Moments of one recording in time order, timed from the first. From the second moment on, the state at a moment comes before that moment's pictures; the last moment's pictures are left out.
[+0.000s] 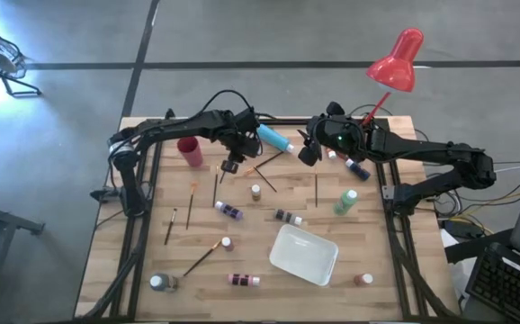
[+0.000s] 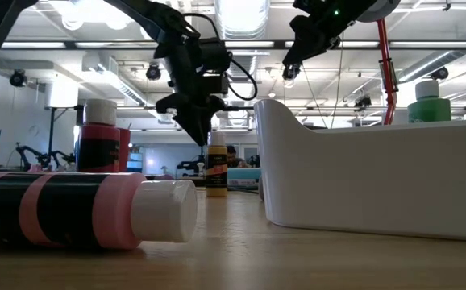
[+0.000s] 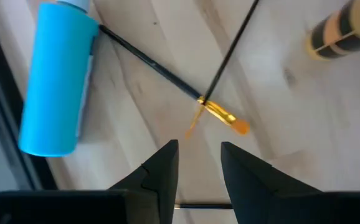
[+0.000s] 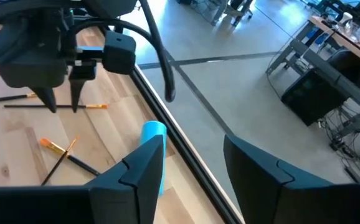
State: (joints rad) left arm 0.46 1.80 1.47 -0.81 0.06 0.87; right arm -0.26 1.26 1.08 -0.30 0.47 -0.13
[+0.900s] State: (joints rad) left arm 0.44 1.98 1.49 -0.78 -0.02 0.92; right arm -0.26 1.26 1.08 -0.32 0.47 -0.14
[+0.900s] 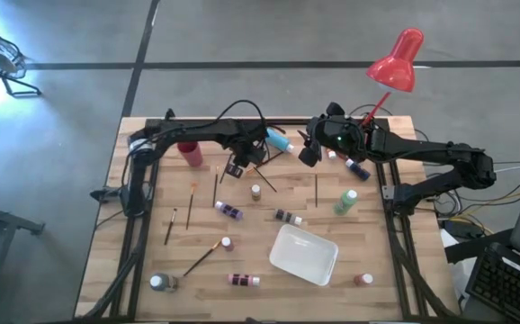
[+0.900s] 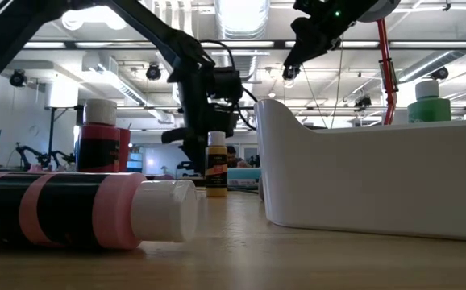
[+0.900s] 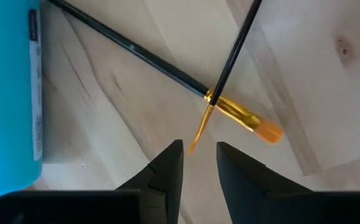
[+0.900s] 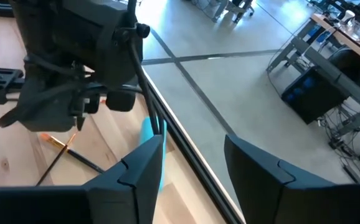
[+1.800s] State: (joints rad) left arm 0.42 2.02 1.48 -0.74 -0.02 0.94; right arm -0.26 1.26 1.07 -0.33 0.47 -0.13
